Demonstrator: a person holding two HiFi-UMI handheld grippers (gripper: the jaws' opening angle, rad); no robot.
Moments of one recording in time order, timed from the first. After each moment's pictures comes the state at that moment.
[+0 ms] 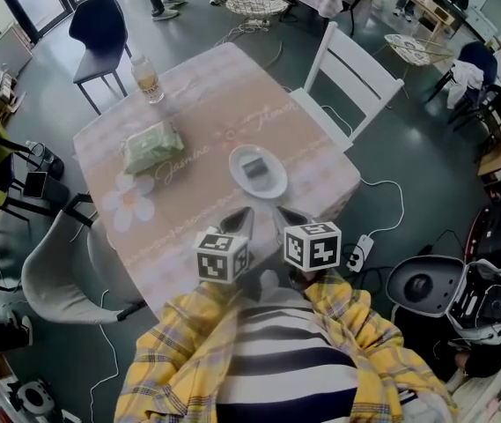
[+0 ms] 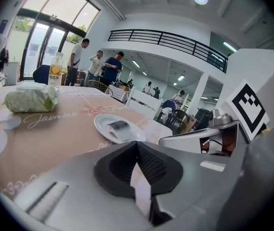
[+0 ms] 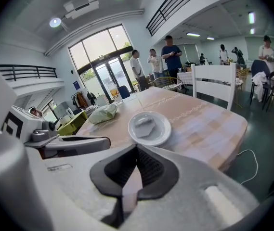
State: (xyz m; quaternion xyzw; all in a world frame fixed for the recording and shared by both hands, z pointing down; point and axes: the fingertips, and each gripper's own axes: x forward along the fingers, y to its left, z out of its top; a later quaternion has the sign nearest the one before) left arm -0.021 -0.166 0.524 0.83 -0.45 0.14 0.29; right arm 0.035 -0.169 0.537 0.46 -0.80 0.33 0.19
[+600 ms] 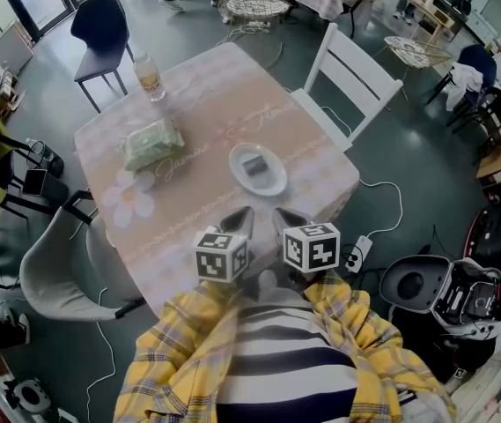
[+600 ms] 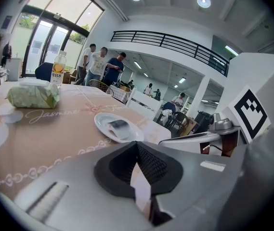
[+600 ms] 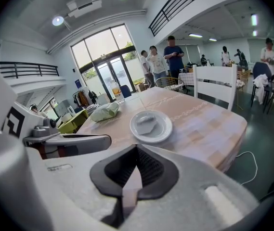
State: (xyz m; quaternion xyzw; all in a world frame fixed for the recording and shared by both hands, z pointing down) left arm -0.020 -0.160 0.523 0.83 -0.46 0.13 0.30; right arm 0.034 -0.160 0.538 0.46 -0.80 0.32 0.20
